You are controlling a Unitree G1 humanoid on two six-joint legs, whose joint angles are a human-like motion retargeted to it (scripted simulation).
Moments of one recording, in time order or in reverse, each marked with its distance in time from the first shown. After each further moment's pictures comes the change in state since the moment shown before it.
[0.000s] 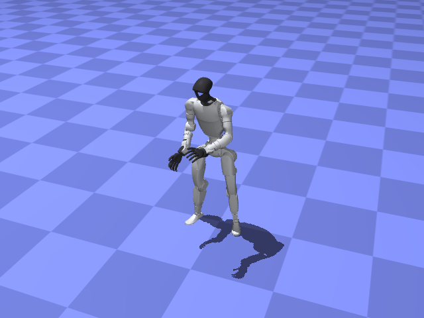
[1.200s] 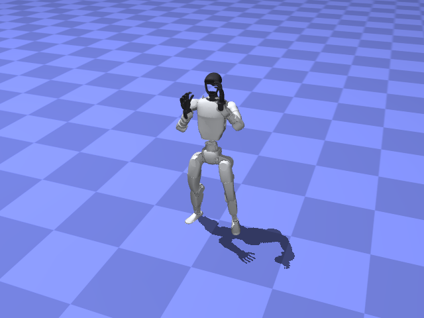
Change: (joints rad) left arm -0.230 0.256 0.164 -0.712 -0.538 -0.148 -0.050; right arm -0.270 -0.225 -0.032 -0.979 -1.132 0.173 -0.230; waist 0.140 0.028 -0.433; left_leg 0.114 0.014 -0.137 0.153 -0.152 0.040; right_leg 0.231 -0.036 -0.151 0.116 -0.193 -0.067
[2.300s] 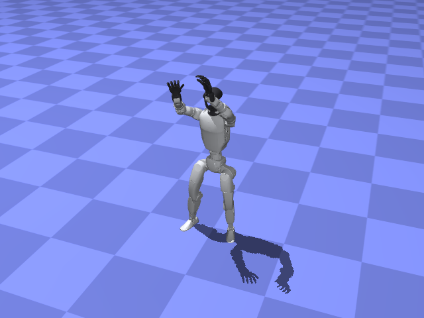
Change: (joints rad) left arm -1.360 0.114 -0.887 1.331 -0.058 0.064 -0.169; right arm -1.520 -0.313 0.679 1.273 0.542 0.025 0.184; waist -0.111 0.052 0.175; left_leg -0.031 -0.035 0.134 -0.050 0.048 -0.080; right_leg -0.231 -0.030 0.217 0.095 0.175 0.113
